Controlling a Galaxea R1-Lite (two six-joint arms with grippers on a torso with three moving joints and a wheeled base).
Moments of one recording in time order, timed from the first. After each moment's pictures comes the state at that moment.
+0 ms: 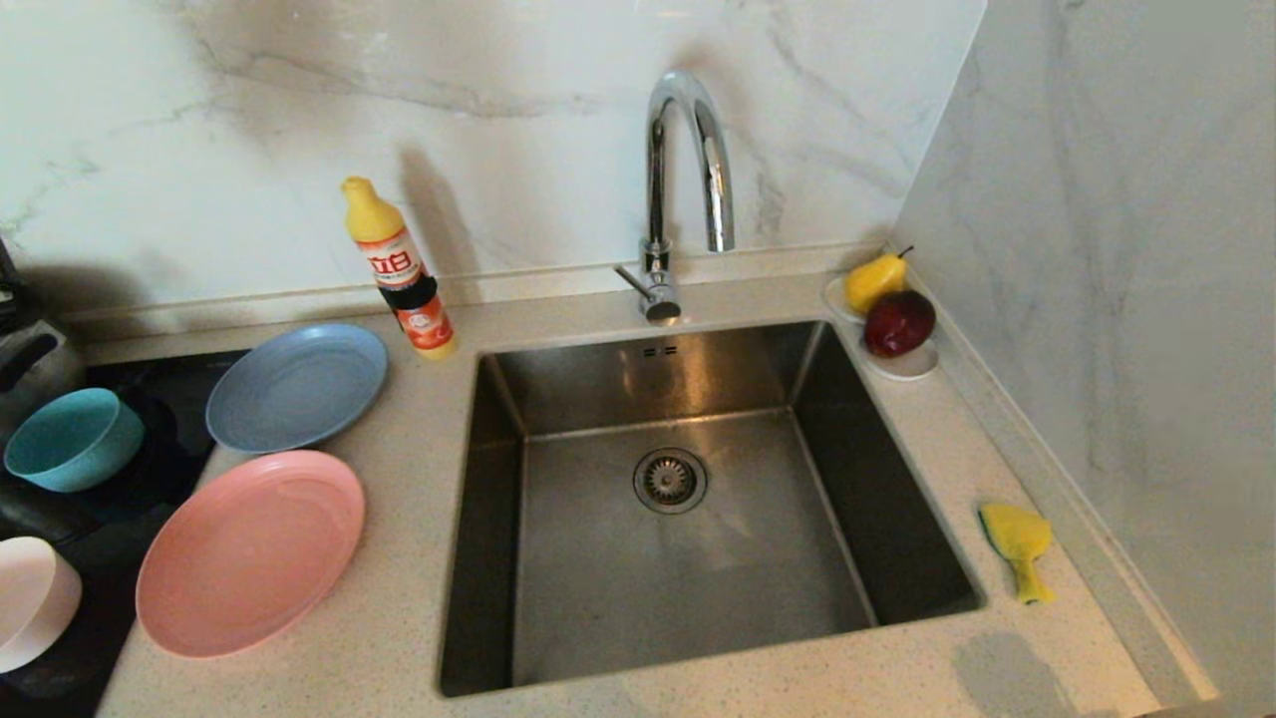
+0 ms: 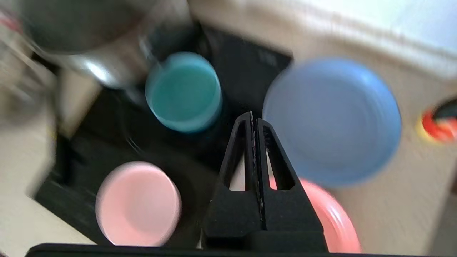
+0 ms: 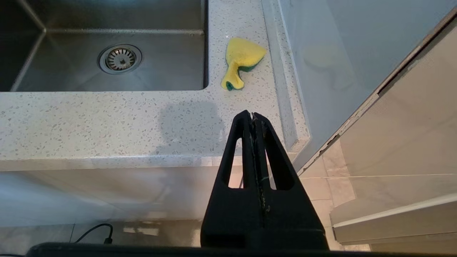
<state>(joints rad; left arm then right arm) 0.38 1.47 -1.36 0.22 0.18 -0.14 0.00 0.00 0.00 0.01 0.02 -0.03</state>
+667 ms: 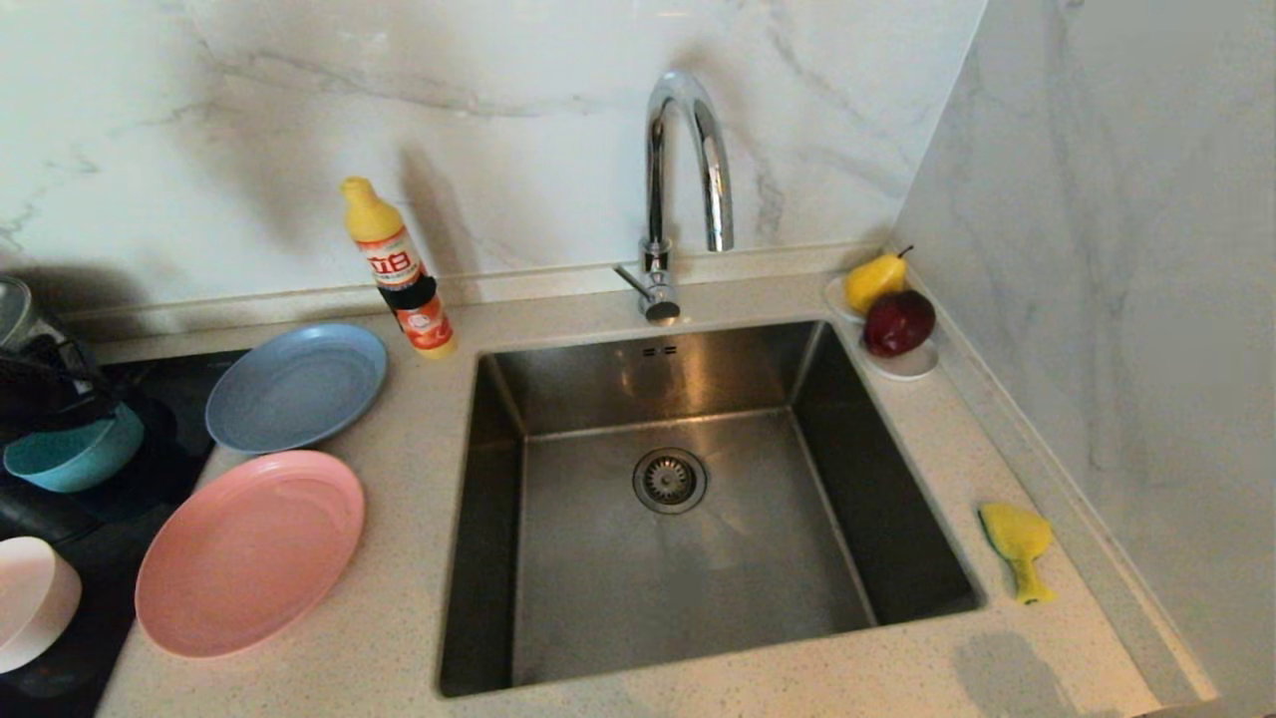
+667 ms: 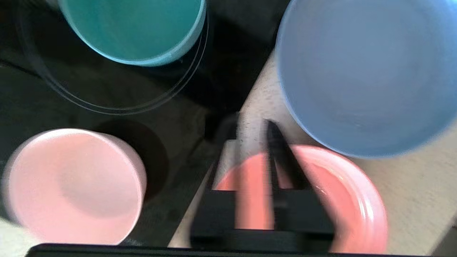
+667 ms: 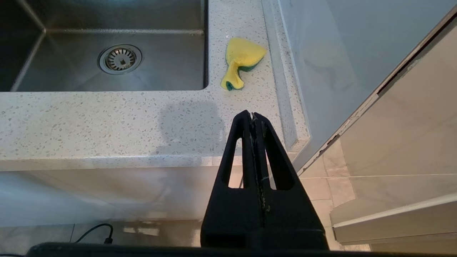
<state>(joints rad) 0.50 1.75 -1.37 0.29 -0.08 -0.20 0.00 0.00 0.00 0.01 0.02 -0.03</state>
